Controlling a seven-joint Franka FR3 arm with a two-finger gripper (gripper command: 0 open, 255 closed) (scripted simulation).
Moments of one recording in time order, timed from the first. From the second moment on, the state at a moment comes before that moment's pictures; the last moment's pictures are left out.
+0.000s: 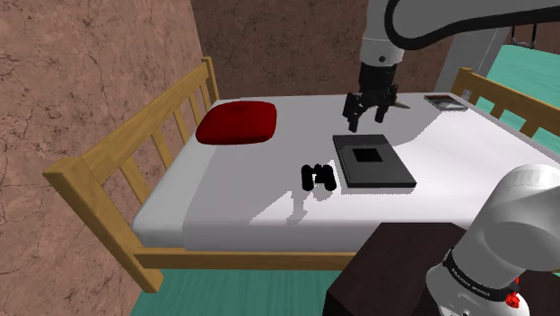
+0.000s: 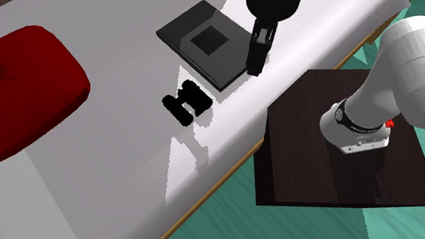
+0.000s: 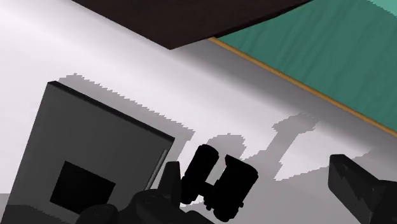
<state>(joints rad) -0.02 -0.68 0.03 -2.41 -0.01 1.74 0.28</state>
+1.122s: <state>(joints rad) -0.11 -0.09 0.02 -2.33 0.02 2.21 0.54</state>
